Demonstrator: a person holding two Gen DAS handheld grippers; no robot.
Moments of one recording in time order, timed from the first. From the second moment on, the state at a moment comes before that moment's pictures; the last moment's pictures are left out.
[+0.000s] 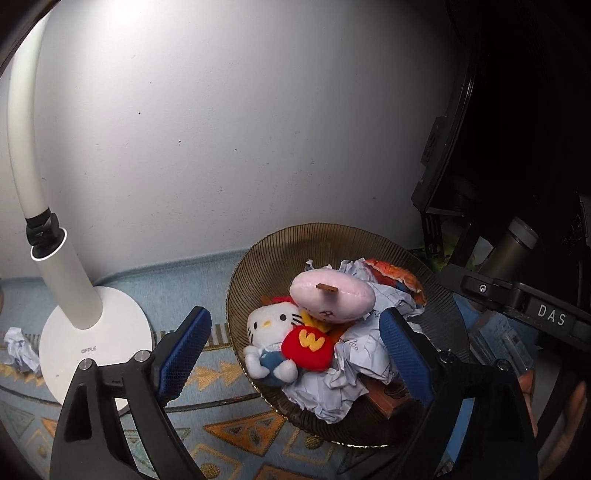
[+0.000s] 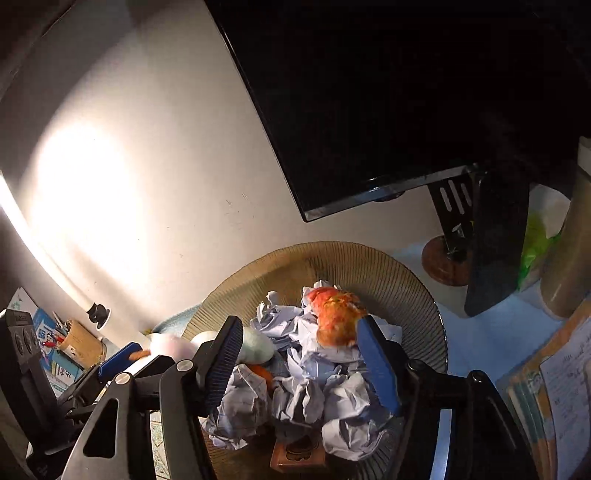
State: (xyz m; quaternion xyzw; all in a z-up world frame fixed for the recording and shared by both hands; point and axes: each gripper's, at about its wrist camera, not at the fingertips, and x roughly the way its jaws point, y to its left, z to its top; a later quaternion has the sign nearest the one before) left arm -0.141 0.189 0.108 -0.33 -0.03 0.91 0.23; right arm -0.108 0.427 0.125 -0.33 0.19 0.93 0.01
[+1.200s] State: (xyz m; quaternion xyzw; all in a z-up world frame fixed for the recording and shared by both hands) left arm -0.012 -0.071 0.028 -0.37 -0.12 0.92 -0.04; right arm -0.020 0.190 0.023 -0.38 0.00 0.92 -0.05
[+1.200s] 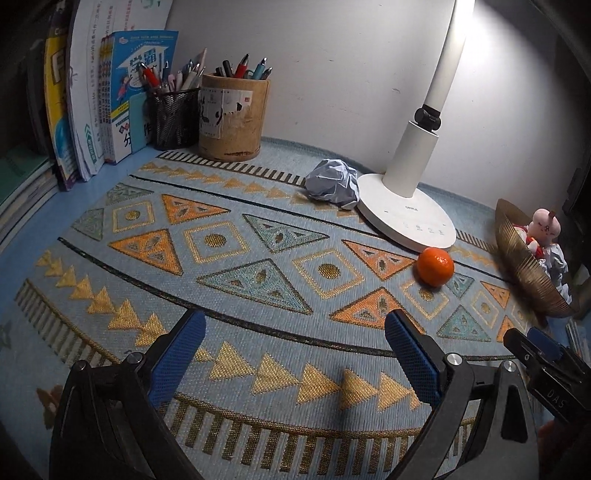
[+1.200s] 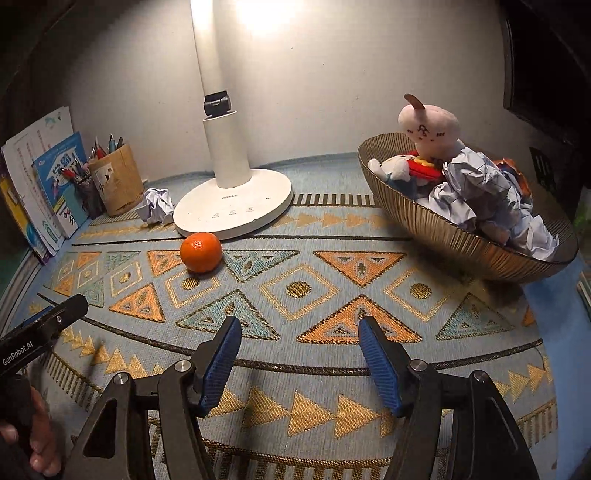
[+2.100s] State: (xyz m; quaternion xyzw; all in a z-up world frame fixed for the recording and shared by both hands) left arm -0.039 -0.083 0.036 -0.40 -0.13 0.91 -0.01; right arm -0.044 0.164 0.018 -0.43 -0.01 0.90 -0.09
